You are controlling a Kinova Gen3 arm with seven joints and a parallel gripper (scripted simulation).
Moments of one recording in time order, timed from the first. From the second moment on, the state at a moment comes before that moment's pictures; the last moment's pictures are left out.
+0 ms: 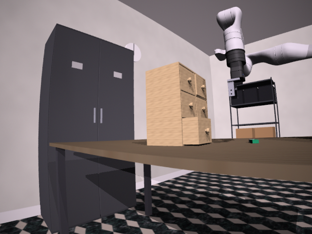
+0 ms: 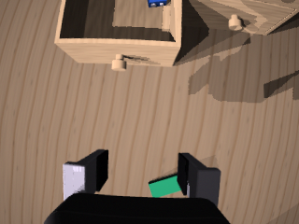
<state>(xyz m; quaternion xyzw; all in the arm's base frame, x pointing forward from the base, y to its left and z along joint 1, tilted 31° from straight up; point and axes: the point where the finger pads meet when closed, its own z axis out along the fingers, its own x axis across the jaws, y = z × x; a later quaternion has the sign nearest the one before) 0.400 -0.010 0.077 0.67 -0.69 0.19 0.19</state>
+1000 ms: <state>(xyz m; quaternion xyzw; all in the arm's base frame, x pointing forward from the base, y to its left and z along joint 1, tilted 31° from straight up) 0.399 -0.010 0.078 0.65 -0.71 0.20 0.18</state>
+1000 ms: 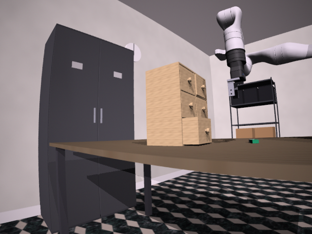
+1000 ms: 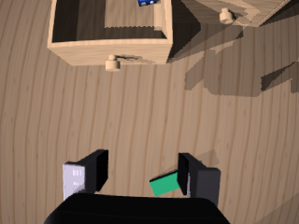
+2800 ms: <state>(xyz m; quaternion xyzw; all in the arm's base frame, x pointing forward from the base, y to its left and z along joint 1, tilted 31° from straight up) 0.358 -0.006 0.111 0.11 -0.95 0.29 0.05</state>
